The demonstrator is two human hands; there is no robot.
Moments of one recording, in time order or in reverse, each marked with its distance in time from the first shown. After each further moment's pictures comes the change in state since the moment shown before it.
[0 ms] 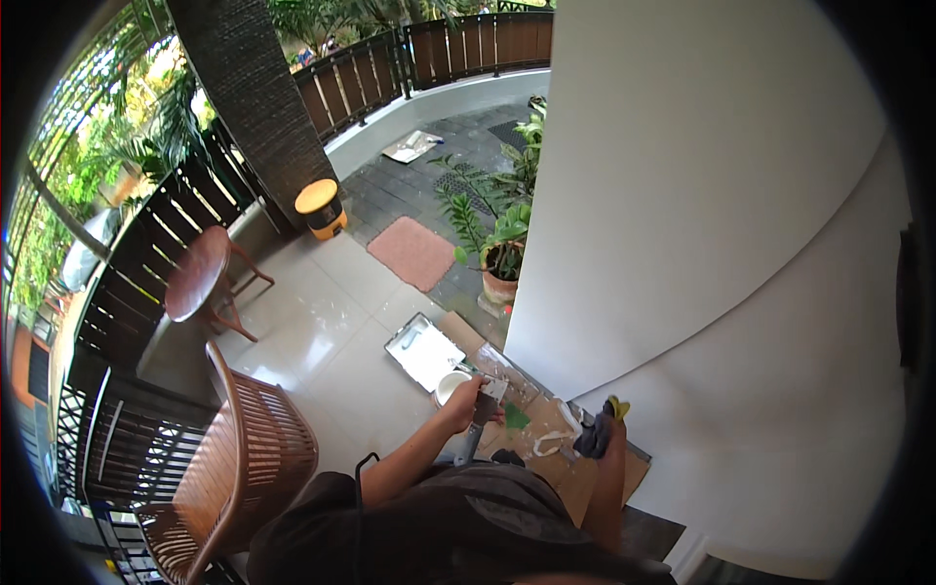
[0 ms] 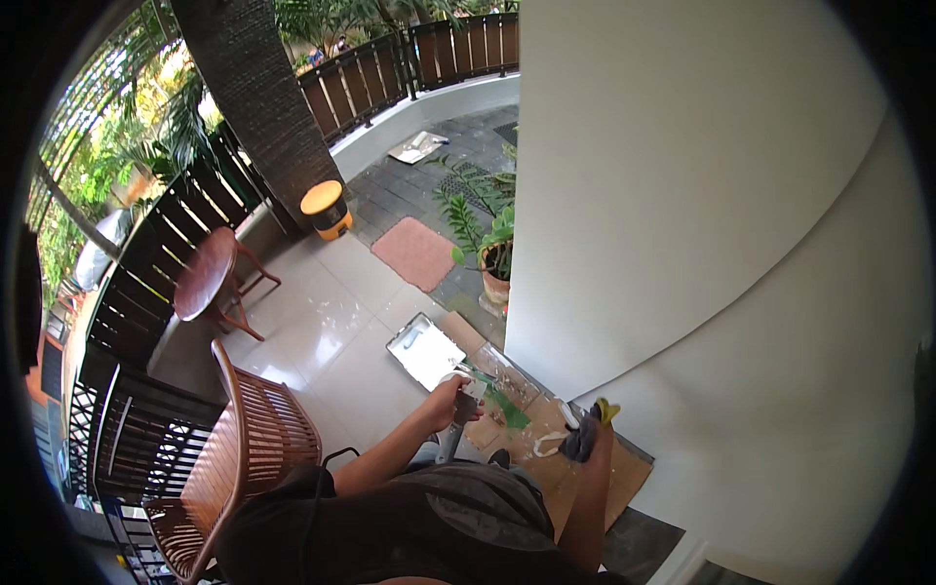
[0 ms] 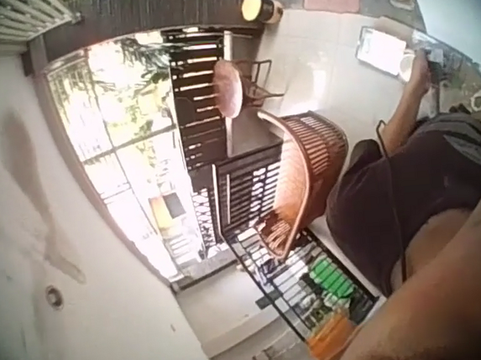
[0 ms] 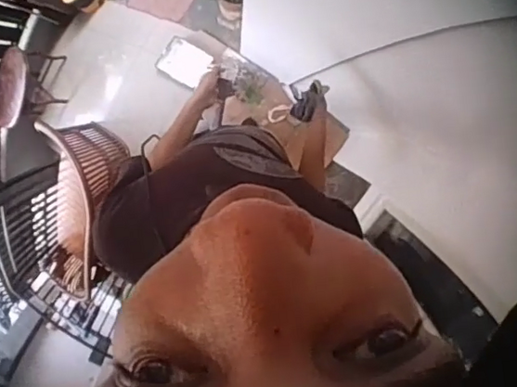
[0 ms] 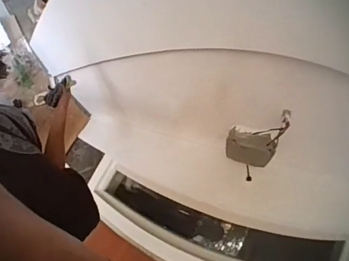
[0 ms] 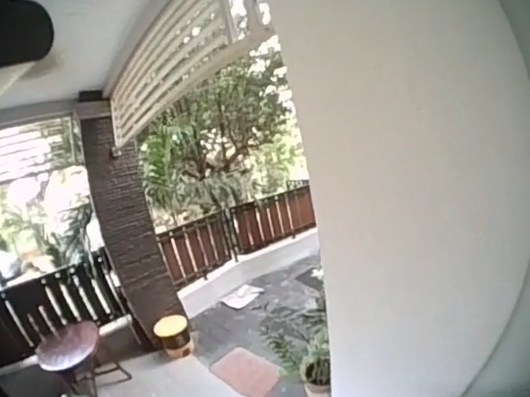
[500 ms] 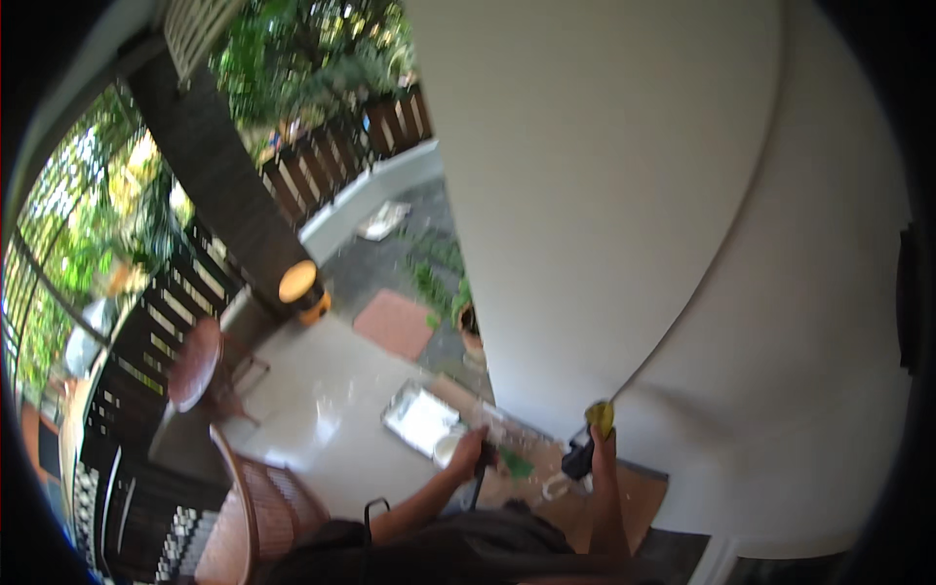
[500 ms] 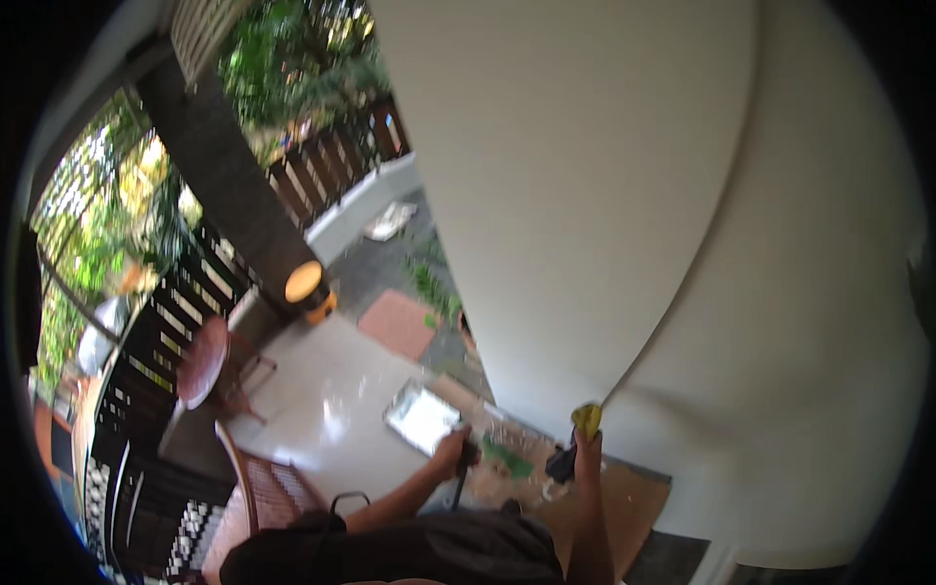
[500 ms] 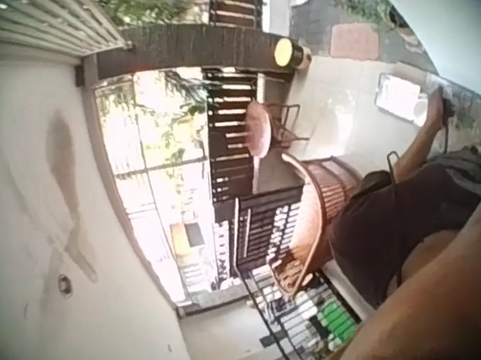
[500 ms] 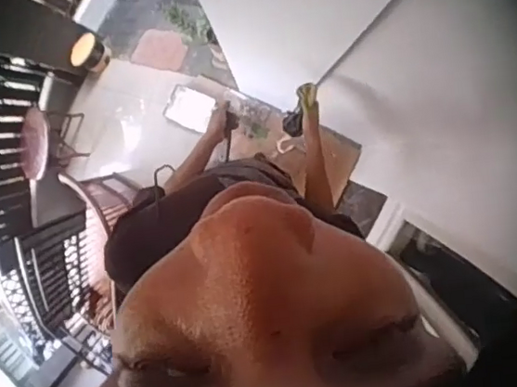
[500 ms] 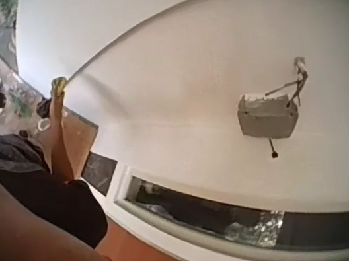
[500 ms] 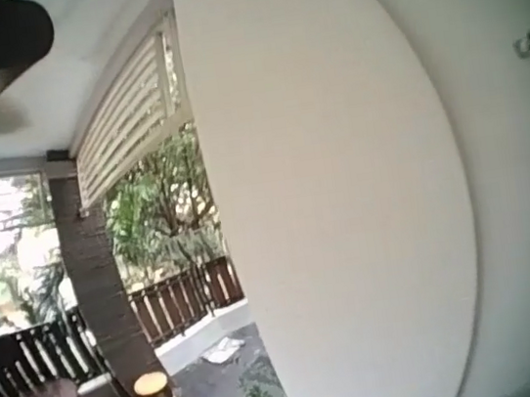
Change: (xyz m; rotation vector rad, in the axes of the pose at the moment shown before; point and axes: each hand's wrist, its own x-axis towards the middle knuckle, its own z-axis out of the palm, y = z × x) left_hand 0.054 -0.026 0.066 0.275 0.084 0.182; right_hand 0.046 -0.030 -0.014 -0.487 0.248 -0.279
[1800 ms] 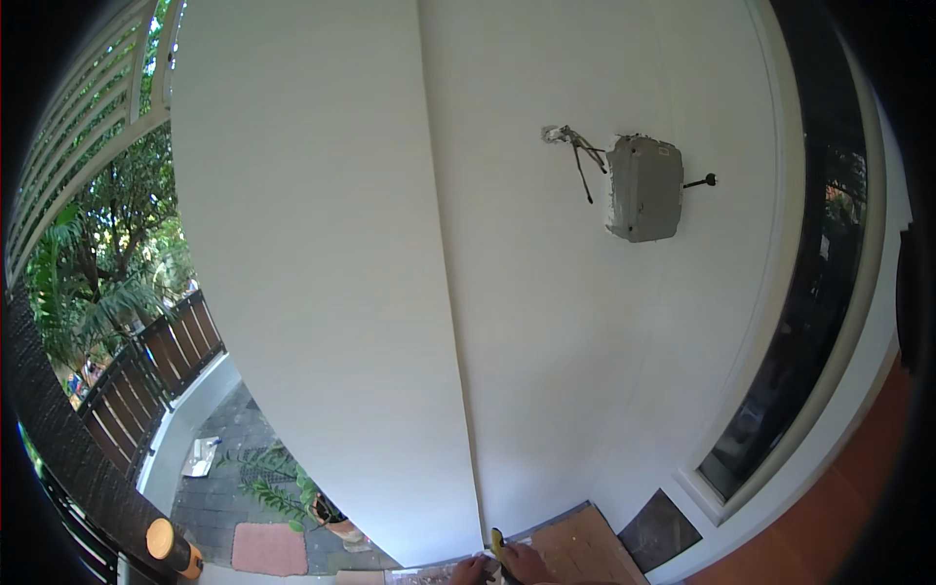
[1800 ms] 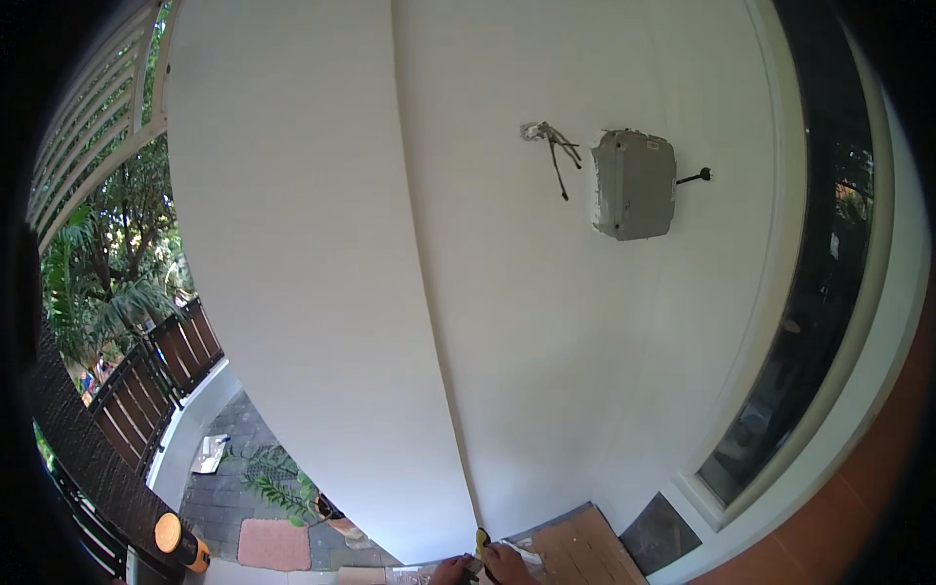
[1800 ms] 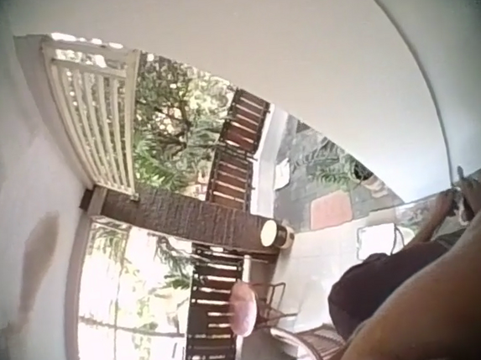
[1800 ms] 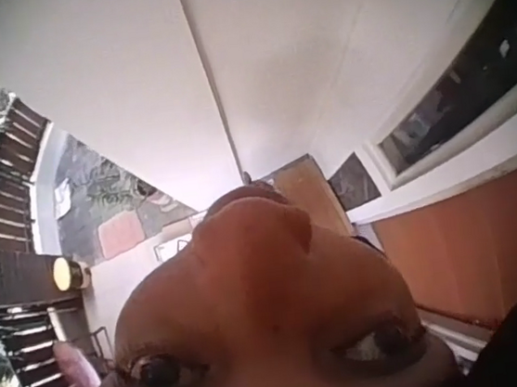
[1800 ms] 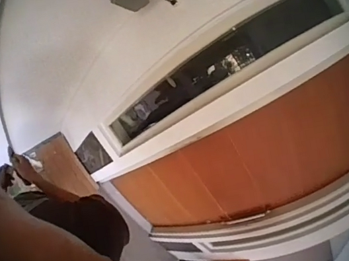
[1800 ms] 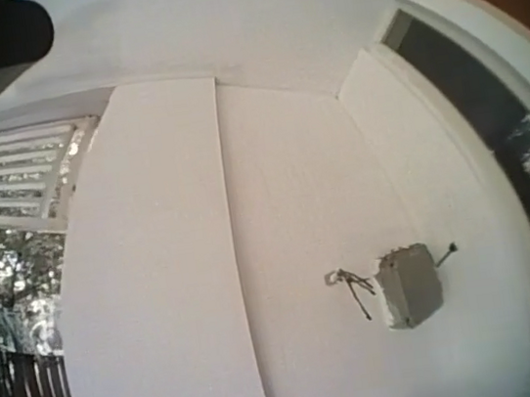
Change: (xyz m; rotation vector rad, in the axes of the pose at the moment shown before) left_hand -0.023 -0.069 0.065 0.600 -0.678 0.150; right_hand -0.162 -0.016 0.016 -0.203 0.235 -0.120
